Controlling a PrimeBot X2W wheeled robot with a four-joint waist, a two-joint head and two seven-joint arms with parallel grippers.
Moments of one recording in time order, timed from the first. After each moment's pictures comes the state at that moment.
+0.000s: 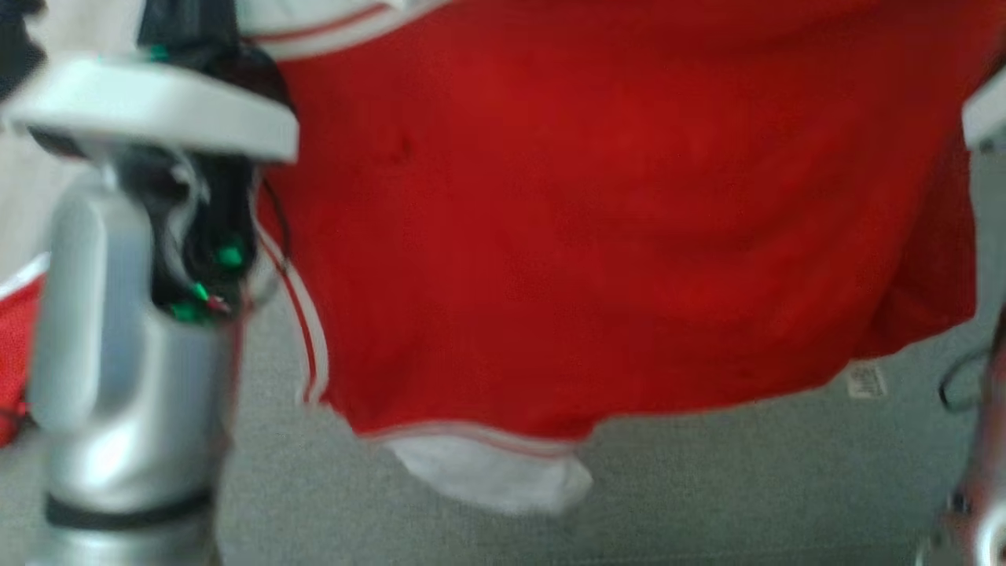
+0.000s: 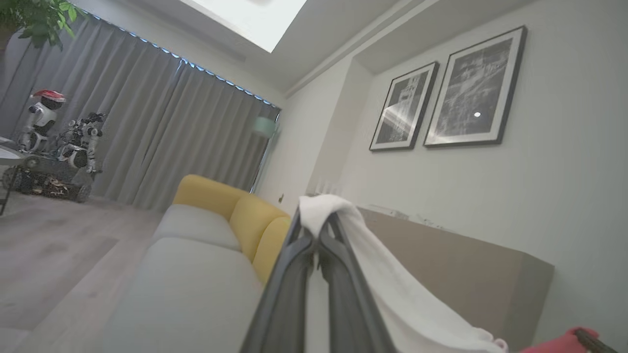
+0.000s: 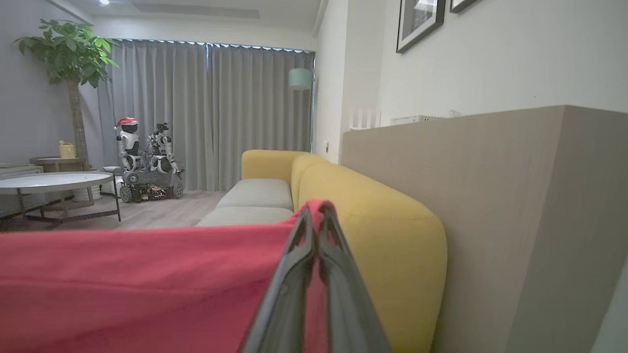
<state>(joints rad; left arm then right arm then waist) -0.65 0.08 -0.18 -0.09 -0.60 0.15 0.04 -0.65 -0.13 -0.18 -0.04 0.04 0.13 0.46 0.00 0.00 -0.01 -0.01</state>
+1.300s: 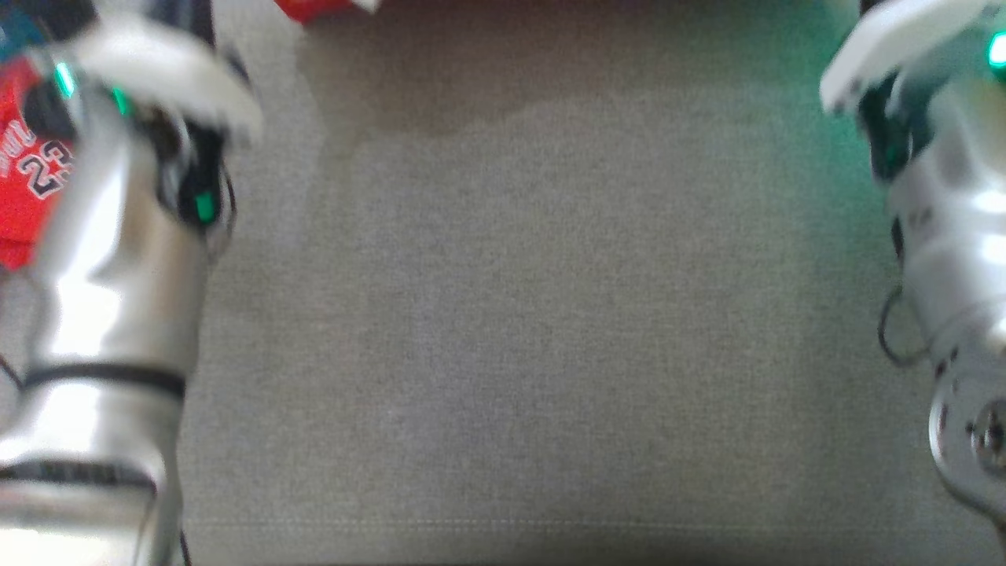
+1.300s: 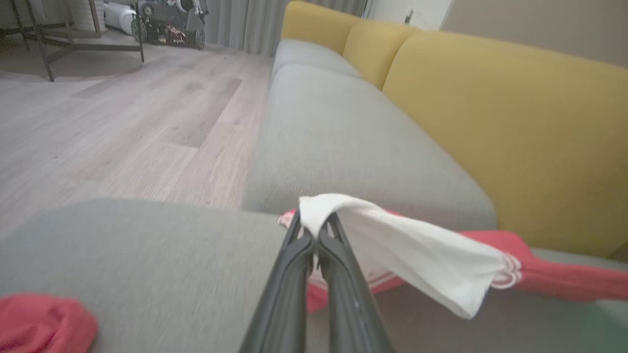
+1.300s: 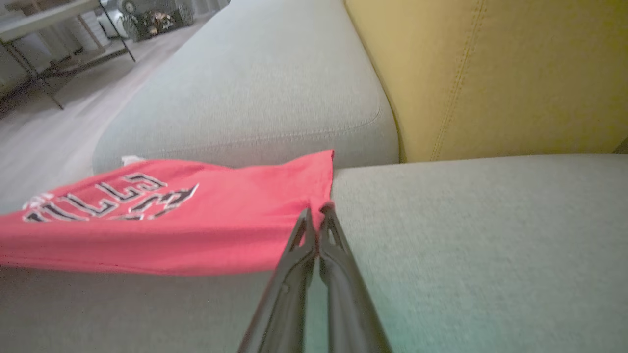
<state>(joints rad) -1.02 0.14 -0.22 0.90 -0.48 -0.12 -0.25 -1.20 -0.12 -0.21 1.28 -0.06 0.13 -0.10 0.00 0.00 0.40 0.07</state>
